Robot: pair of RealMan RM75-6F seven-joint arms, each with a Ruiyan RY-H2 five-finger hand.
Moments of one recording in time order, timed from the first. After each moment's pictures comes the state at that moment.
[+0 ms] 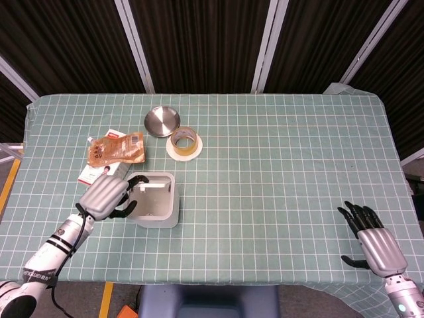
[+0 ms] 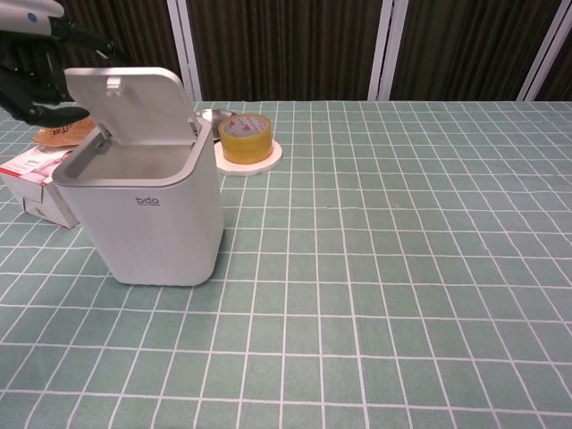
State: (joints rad) left arm -0.72 -0.89 -0.17 -2.12 1.05 0.90 0.34; right arm 0.09 -1.00 -0.06 -1.75 -1.59 1.34 -0.06
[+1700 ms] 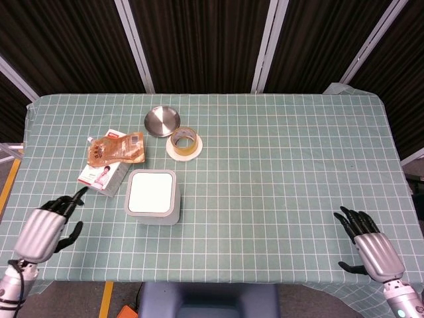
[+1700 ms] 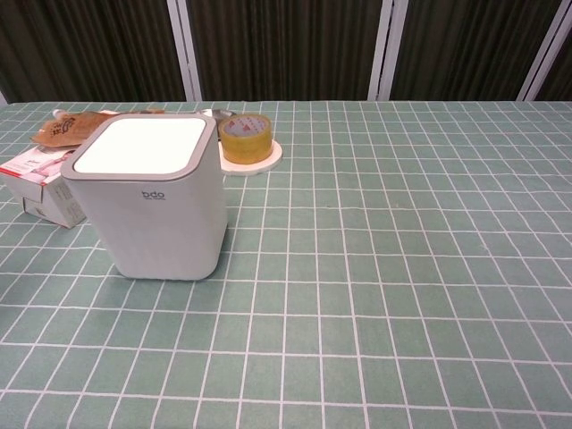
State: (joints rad) left arm -0.25 -1.05 0.07 -1.78 1.64 1.56 0.18; right arm 0.09 -0.98 -0.09 -1.78 -1.61 1.34 -0.06
